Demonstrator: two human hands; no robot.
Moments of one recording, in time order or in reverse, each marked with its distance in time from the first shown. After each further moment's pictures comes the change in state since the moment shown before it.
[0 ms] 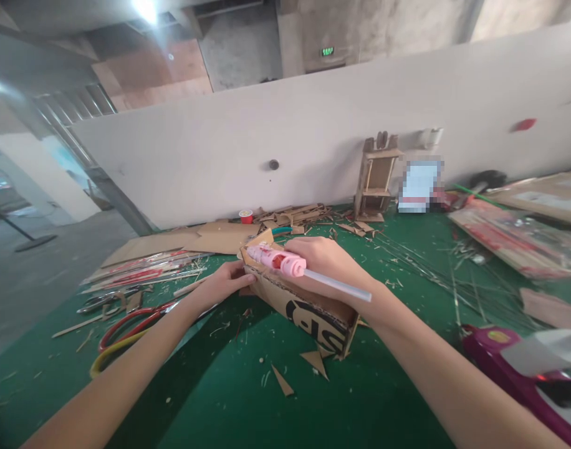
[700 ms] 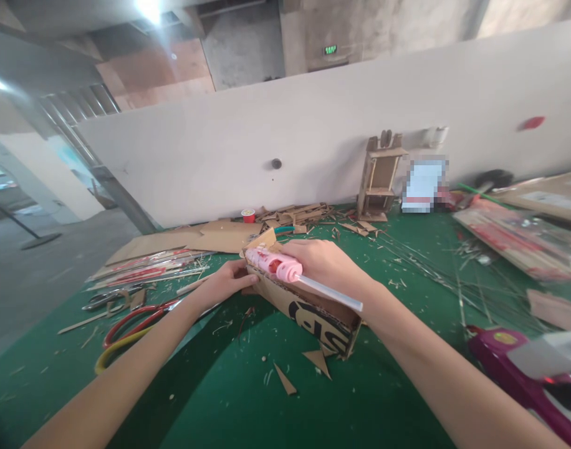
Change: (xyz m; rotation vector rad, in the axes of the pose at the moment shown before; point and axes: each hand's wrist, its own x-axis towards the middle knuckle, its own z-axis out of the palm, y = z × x) left_hand -0.002 0.001 0.000 -0.126 -0.034 -0.037; right_hand 0.002 -0.011 -0.004 0.006 -0.072 -0.069
